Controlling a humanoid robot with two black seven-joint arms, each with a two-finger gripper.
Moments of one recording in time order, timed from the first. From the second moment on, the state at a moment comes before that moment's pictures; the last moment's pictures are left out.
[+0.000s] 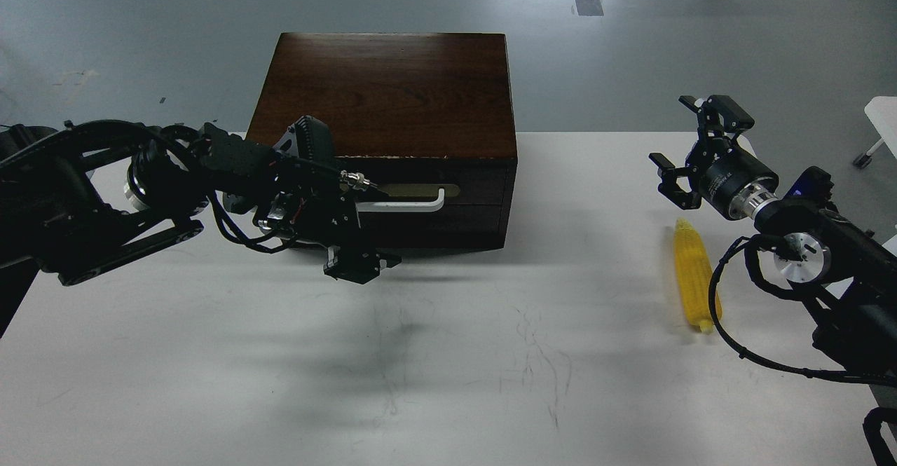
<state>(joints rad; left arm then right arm) -1.17 0.60 -0.09 -1.30 2.18 -0.31 -0.49 0.65 -0.39 0.83 0.69 -0.34 0.36 0.15</state>
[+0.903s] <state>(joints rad) -1.16 0.65 -0.08 -1.43 2.18 -0.30 -0.49 0.65 -0.40 0.83 0.69 -0.34 0.36 0.15</state>
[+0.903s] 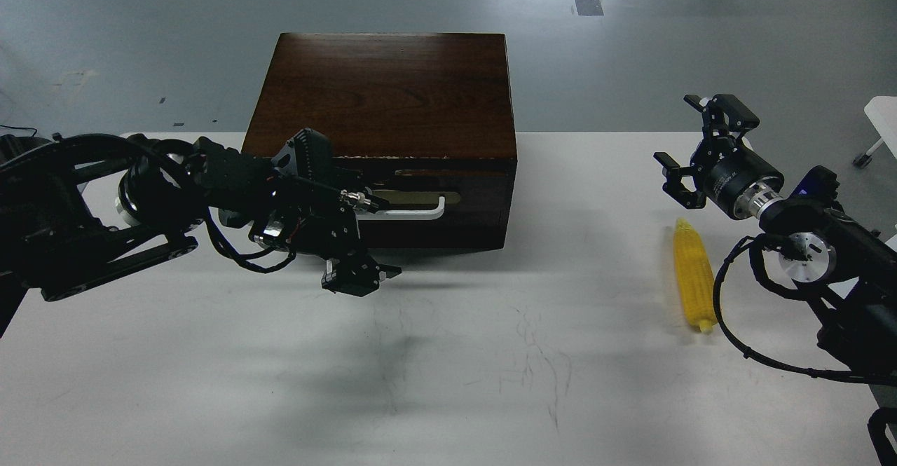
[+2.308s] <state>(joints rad) -1.11 0.74 -0.08 -1.57 2.18 -0.29 -0.49 0.66 -0.40 0.83 0.67 -0.34 0.36 0.15</state>
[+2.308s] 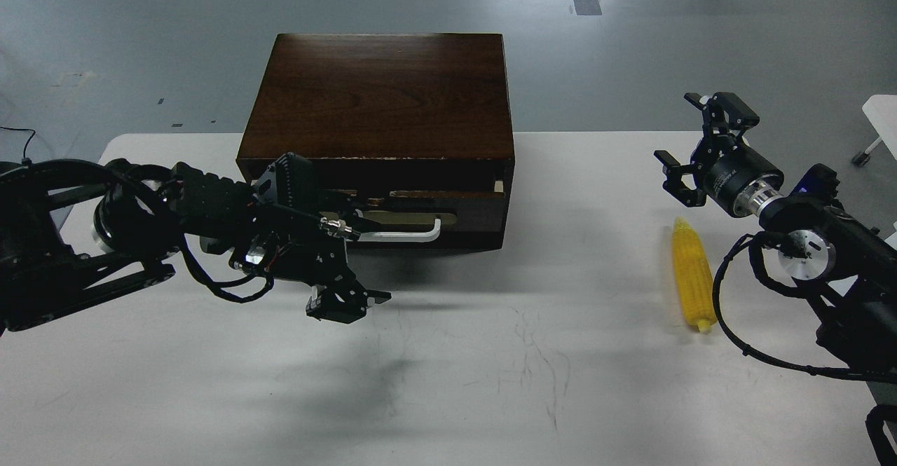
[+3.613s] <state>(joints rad) -1.04 0.85 -0.08 -1.76 2.18 -0.24 -0.49 0.66 -0.40 0.83 0.67 -0.34 0.36 0.15</state>
